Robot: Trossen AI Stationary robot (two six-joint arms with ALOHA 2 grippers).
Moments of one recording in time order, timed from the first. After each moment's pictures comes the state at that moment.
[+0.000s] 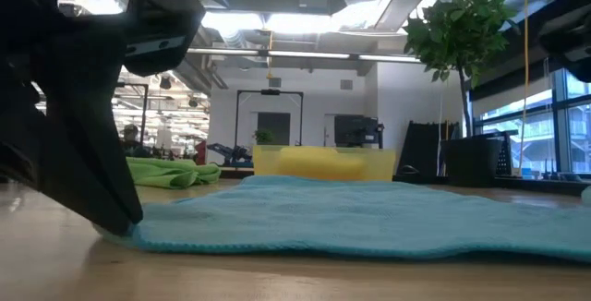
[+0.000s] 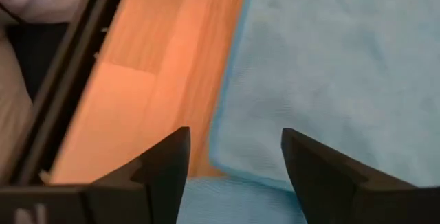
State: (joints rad) left arm -0.74 1.97 1.10 -0.13 -0.51 0.13; right arm 0.85 1.66 0.92 -0.31 0.33 0.53
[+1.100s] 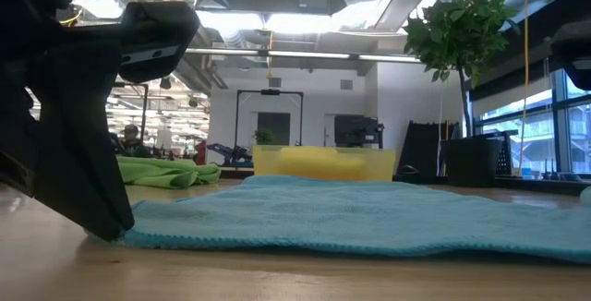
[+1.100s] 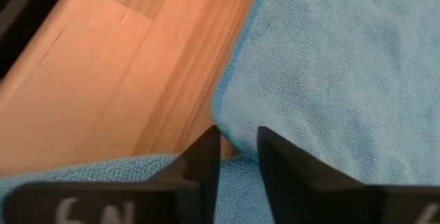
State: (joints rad) left arm -0.74 1.97 1.10 -0.17 -0.51 0.08; right arm 0.90 1.76 0.93 -0.33 0.42 0.36
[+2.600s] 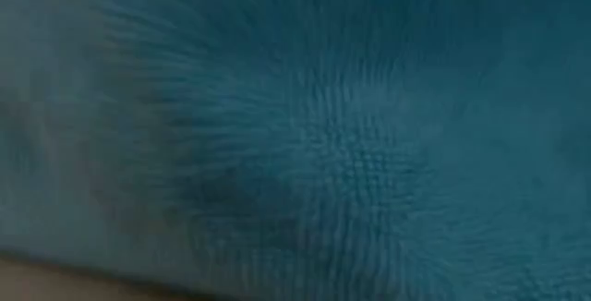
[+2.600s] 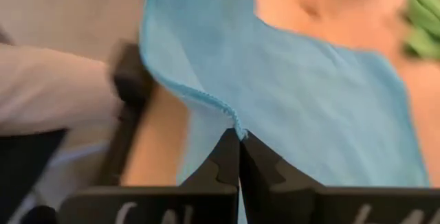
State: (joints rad) left arm -0.91 1.73 1.29 -0.49 -0.69 -0.38; right arm 0.91 1.75 1.14 -0.25 0.67 0.50
